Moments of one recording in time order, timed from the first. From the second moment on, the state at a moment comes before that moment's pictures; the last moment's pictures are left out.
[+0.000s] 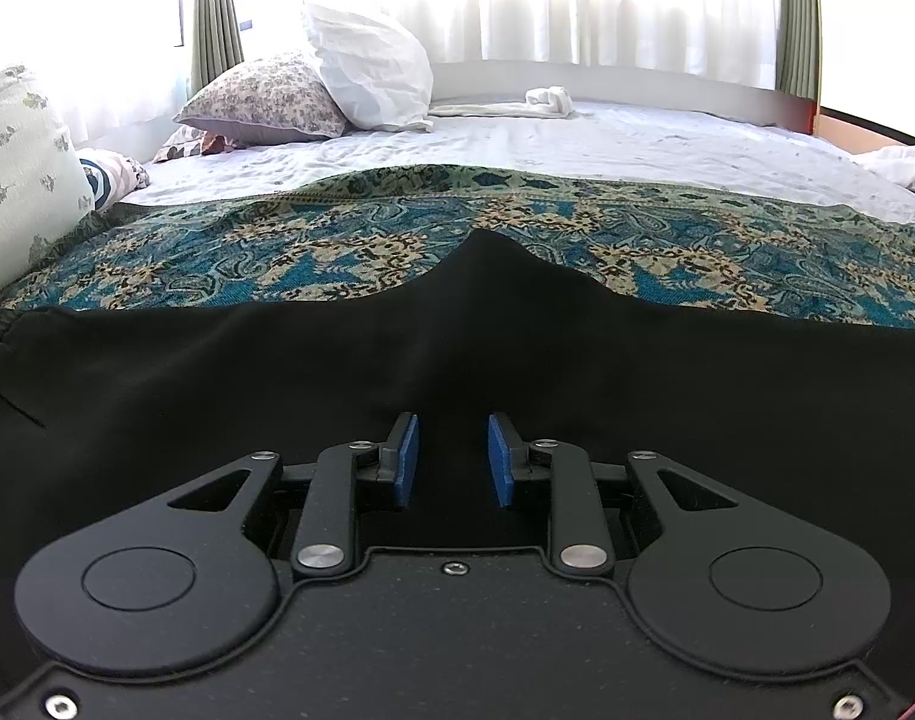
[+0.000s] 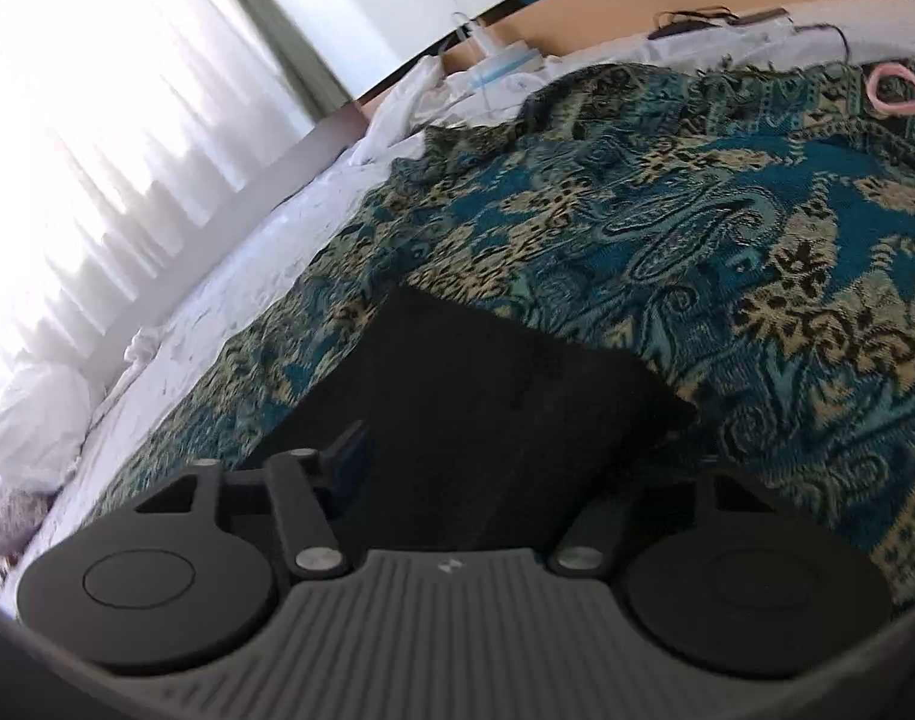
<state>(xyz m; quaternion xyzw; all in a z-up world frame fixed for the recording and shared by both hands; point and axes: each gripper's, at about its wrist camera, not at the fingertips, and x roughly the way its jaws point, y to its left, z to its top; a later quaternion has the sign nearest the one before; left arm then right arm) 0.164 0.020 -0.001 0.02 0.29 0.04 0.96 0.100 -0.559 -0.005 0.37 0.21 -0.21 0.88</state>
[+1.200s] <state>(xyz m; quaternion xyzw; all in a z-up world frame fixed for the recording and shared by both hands) 0.112 0.145 -0.007 -0.18 0.27 -0.04 0.94 0.150 -0.048 0.011 -0.23 0.29 0.16 0.91</state>
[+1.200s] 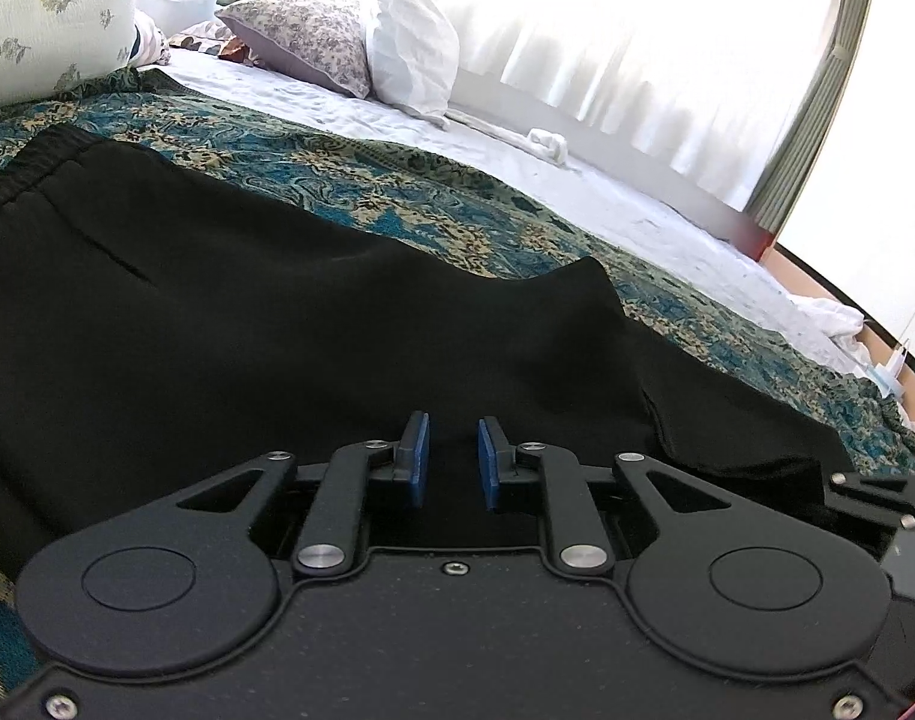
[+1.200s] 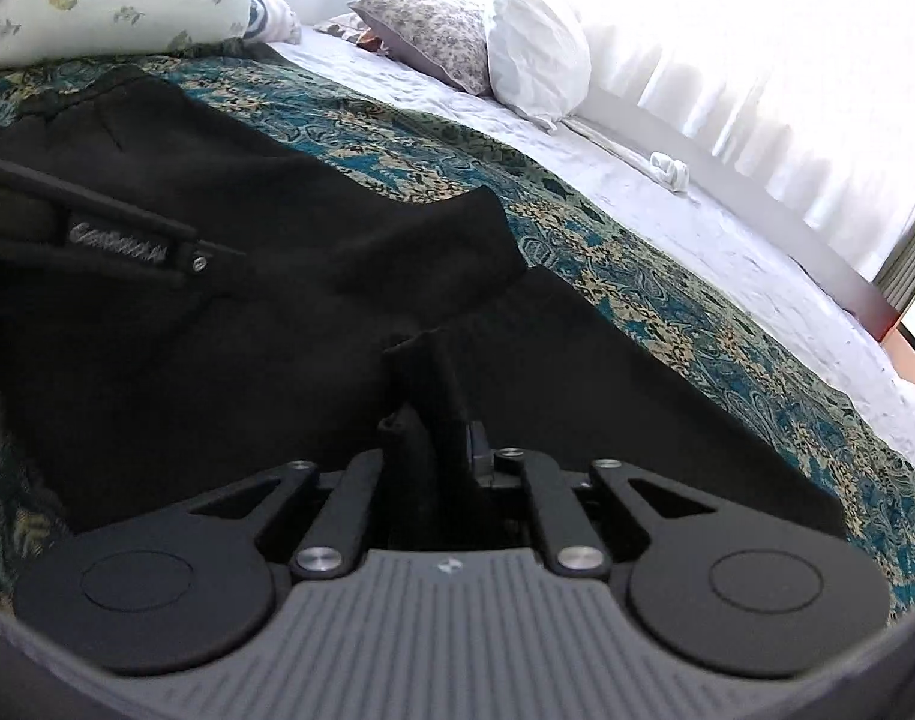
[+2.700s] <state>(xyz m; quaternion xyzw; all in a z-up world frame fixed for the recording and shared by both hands) 0.032 0.006 0.001 -0.01 0.27 -0.05 0.96 0.056 -0.286 0.013 0.06 0.25 -0.11 0.96</state>
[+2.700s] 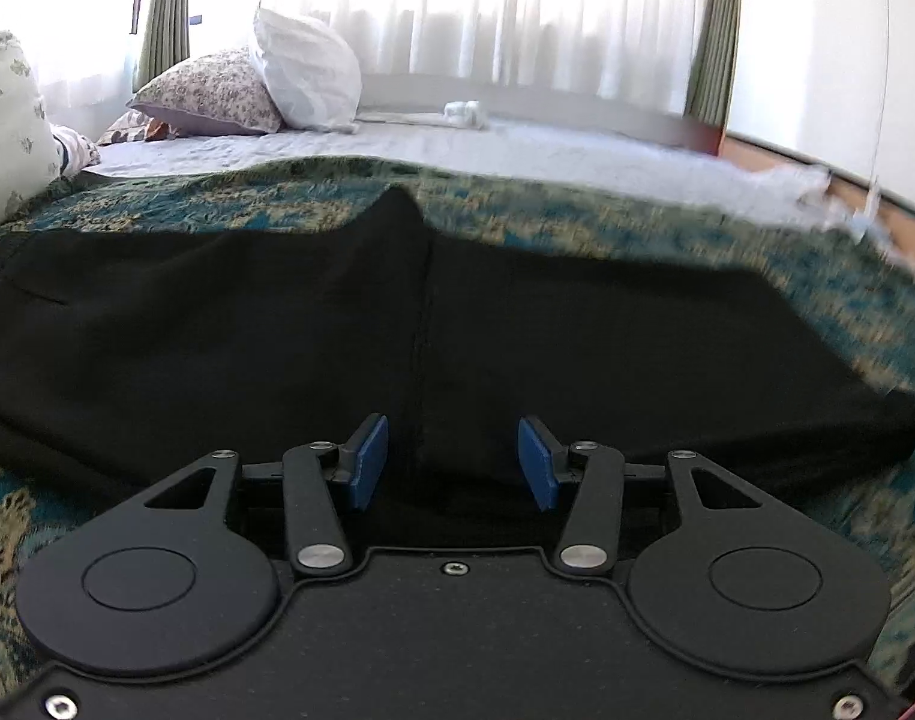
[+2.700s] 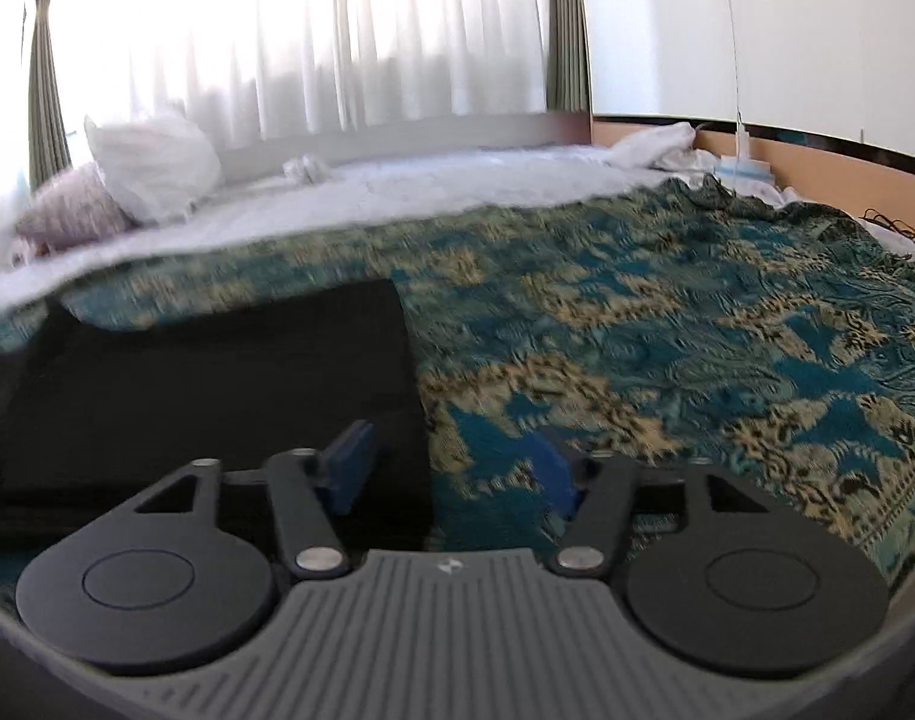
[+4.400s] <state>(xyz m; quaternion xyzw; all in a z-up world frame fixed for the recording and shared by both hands) 0.019 0.175 0.025 -0.13 0.22 0.07 0.96 0.105 -0.038 0.023 -0.10 0.25 0.12 0.96</state>
